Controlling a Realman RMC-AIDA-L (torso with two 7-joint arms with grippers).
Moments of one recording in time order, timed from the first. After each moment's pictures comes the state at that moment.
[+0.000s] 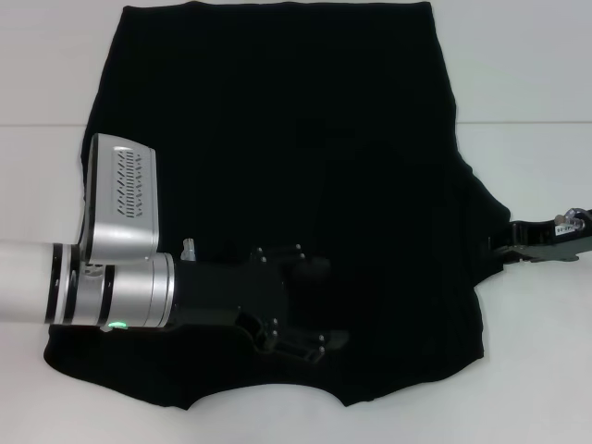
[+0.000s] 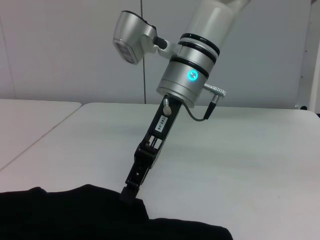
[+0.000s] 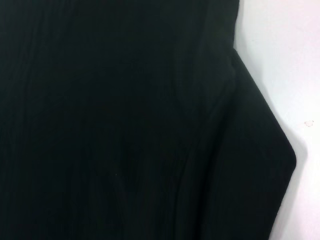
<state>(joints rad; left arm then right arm) -0.61 -2.16 0.89 0.69 2.01 1.47 -1.16 0.81 1.94 -0.79 -0.45 -2.50 -1.05 2.55</state>
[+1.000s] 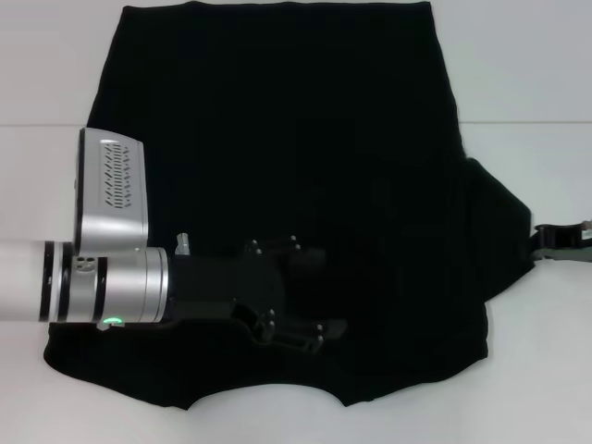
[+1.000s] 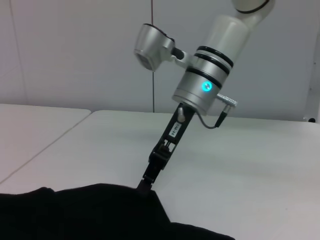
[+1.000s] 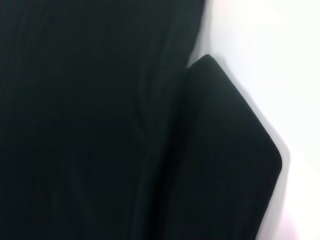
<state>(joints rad) -0.60 -2.16 0.87 0.69 2.00 1.48 -1.18 0.74 1.95 -0.81 -0.54 -2.50 -1.04 2.53</state>
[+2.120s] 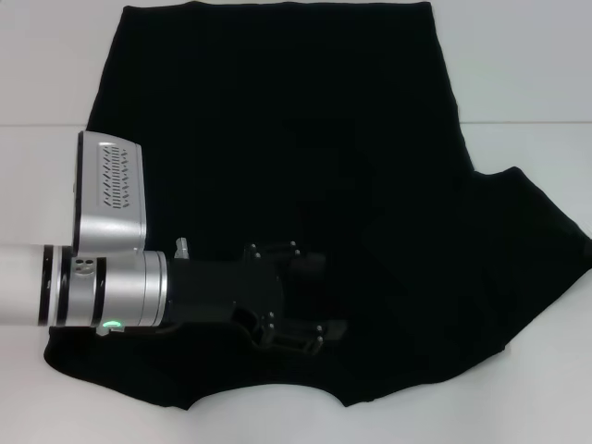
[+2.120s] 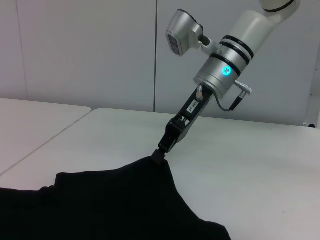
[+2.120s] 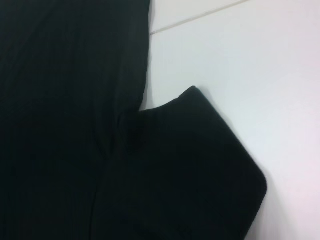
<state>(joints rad) -0.60 -2.16 0.87 0.68 2.00 1.48 -1.20 0.62 1.93 -0.66 -0.69 -2.50 -1.16 2.47</state>
